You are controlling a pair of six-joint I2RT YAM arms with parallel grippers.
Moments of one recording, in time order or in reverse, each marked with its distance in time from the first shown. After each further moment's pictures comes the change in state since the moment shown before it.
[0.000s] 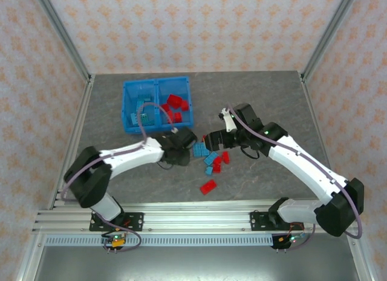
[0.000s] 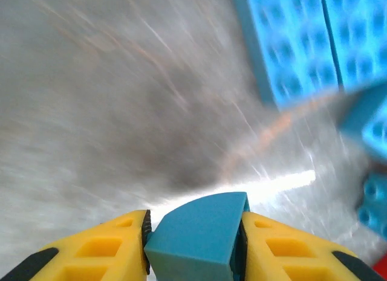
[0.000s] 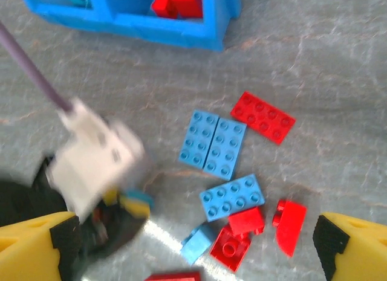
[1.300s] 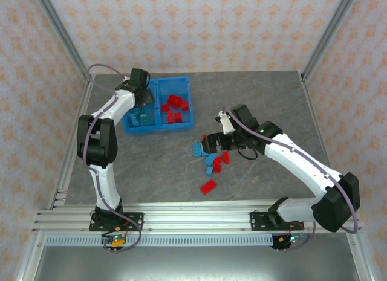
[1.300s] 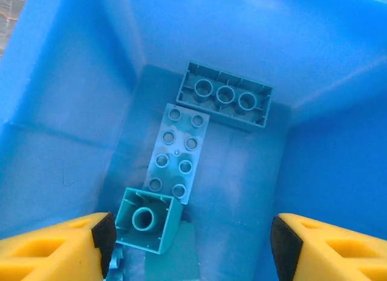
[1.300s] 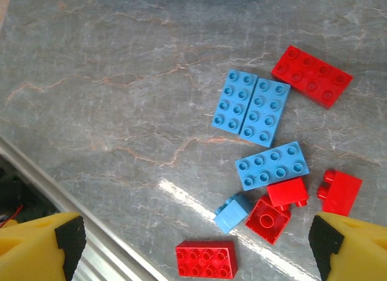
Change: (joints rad) left arm 0.632 0.419 0.564 0.098 -0.065 0.096; right arm 0.000 0.066 -0.008 0.002 -0.080 0.051
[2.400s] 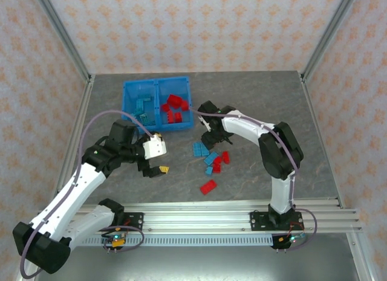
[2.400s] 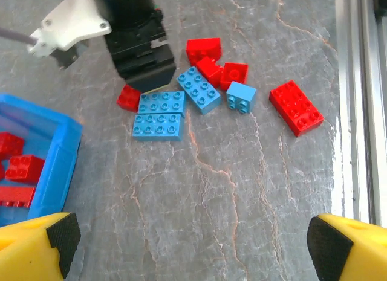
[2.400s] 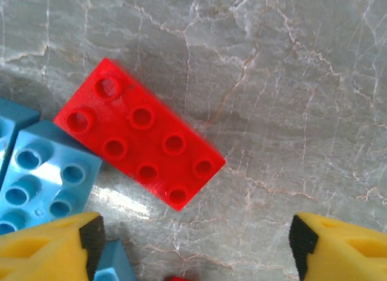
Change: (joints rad) left arm -0.270 -1.054 -0.745 -0.176 0.772 1.384; right arm -0.002 0.658 0.328 -0.098 0.440 -0.352
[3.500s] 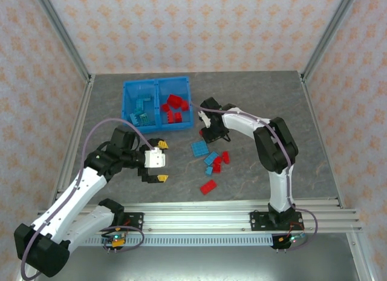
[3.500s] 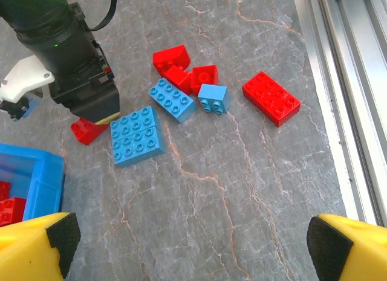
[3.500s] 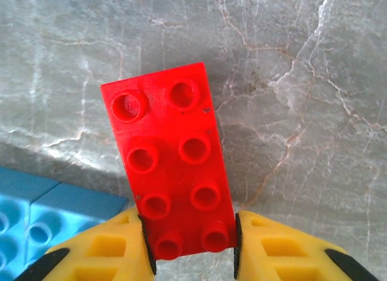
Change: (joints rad) left arm 0.000 -0.048 -0.100 0.038 0.089 0.172; right arm -0.055 0.038 -0.014 0.140 -0.209 0.053
